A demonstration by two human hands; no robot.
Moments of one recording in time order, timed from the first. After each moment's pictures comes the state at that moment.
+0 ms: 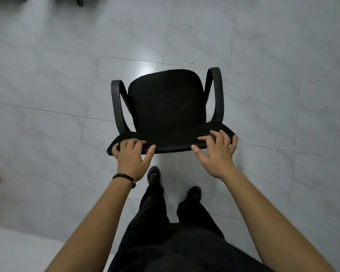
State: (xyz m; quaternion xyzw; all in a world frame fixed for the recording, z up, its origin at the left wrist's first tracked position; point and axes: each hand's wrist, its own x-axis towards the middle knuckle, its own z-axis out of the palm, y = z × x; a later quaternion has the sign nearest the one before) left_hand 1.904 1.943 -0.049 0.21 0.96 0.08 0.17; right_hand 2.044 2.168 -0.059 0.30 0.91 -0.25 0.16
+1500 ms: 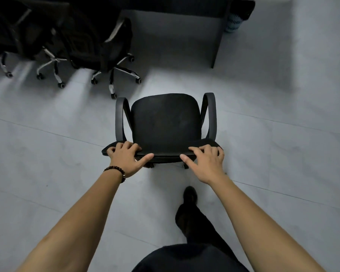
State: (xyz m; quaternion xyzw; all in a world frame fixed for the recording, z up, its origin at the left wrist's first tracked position) left_hand 1.108 2.150 -0.045 0.24 0.95 0.01 0.19; right_hand 1.260 2.385 -0.056 0.25 0.94 -0.20 0.15
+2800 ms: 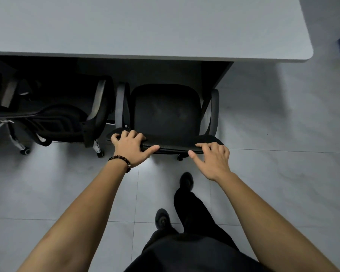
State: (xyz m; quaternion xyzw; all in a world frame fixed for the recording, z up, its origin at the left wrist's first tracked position) left_hand 0.545 2.356 -0.053 0.38 0.91 0.00 0.17; right_hand 0.763 2.538 -0.056 0.38 0.89 -0.20 0.16
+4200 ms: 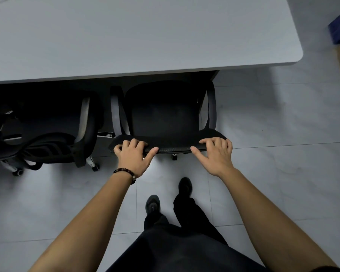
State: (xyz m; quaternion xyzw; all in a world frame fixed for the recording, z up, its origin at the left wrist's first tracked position) left_hand 0.527 2.435 -0.061 0.37 0.91 0.04 0.18; right_hand 0.733 2.625 -0.064 0.42 0.88 -0.20 0.11
